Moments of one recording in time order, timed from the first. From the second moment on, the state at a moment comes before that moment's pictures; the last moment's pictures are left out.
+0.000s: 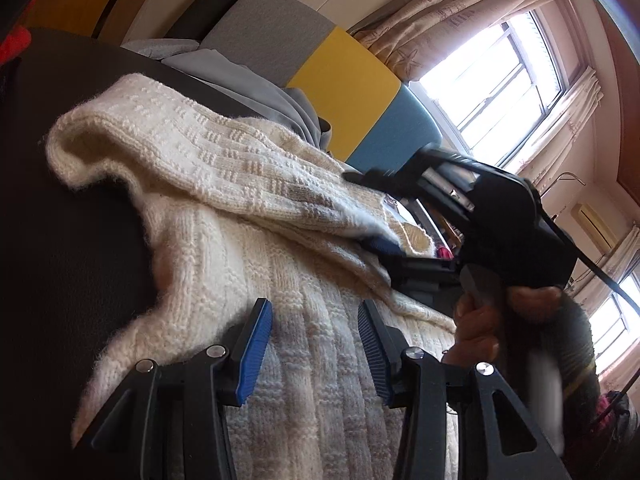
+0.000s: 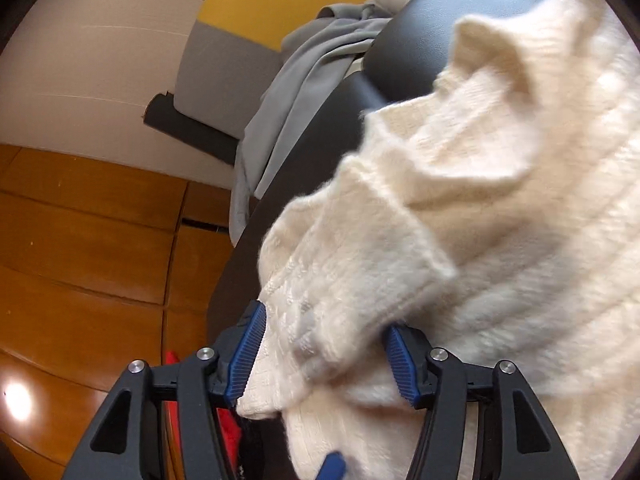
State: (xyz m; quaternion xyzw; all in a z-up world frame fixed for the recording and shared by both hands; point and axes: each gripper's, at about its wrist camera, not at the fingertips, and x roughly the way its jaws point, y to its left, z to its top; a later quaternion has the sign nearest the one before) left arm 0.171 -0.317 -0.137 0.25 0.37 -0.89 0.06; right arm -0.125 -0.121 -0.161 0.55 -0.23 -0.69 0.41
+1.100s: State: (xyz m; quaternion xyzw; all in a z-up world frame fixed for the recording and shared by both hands) left arm 0.138 -0.356 -0.116 0.31 0.35 -0.87 0.15; right arm -0.172 0.040 -0.153 0.50 -0.21 -0.74 0.40
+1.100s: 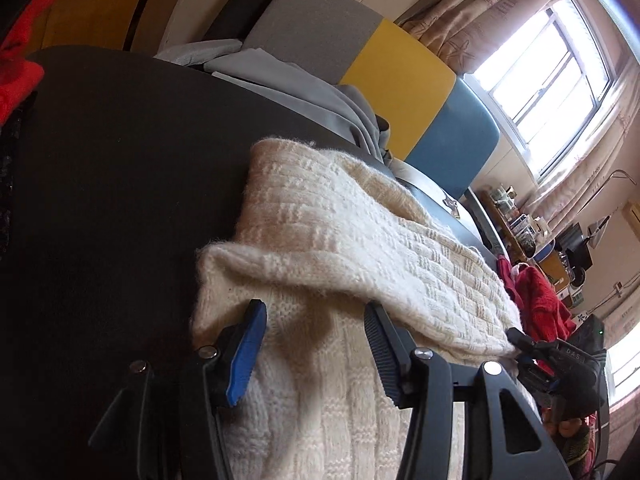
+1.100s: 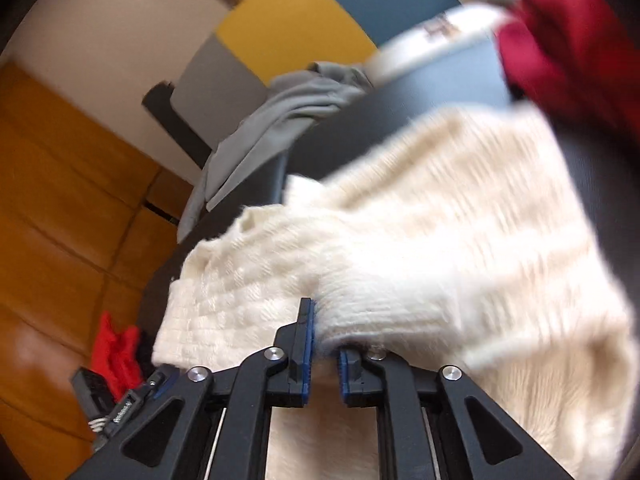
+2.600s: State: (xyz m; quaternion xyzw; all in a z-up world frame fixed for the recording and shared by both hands) left arm 0.119 -0.354 -0.102 0.33 0.28 -0.88 0.17; right arm -0.156 0.016 -0.142 0.40 0.06 -0.83 0.38
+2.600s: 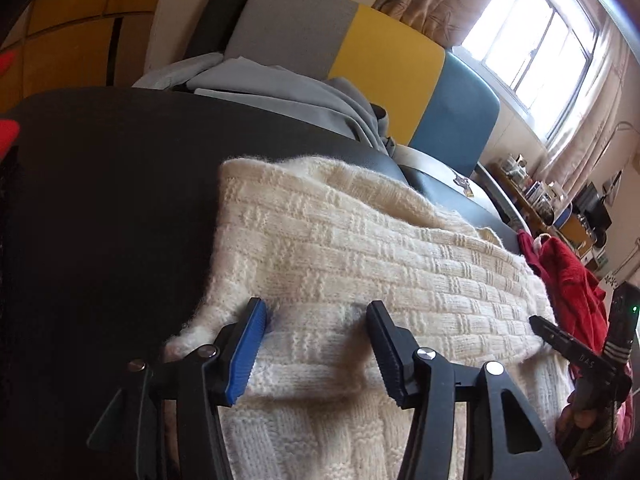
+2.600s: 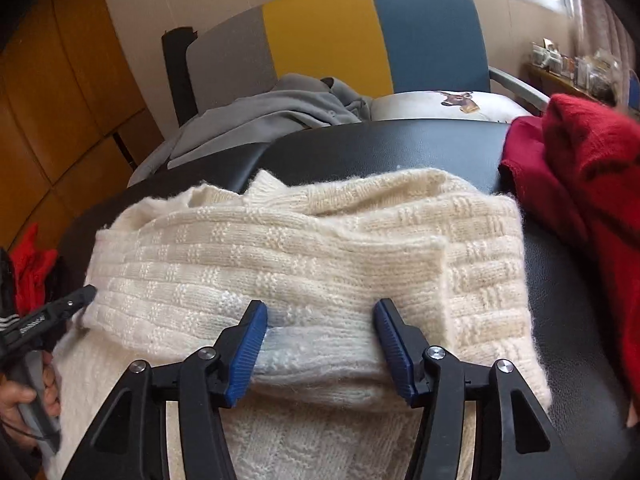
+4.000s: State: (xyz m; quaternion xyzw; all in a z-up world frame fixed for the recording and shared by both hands) left arm -0.017 -0.447 -0.124 0.33 0.41 -0.84 0.10; right arm -0.149 -0.094 -0.148 0.34 0.17 -0.80 0.46
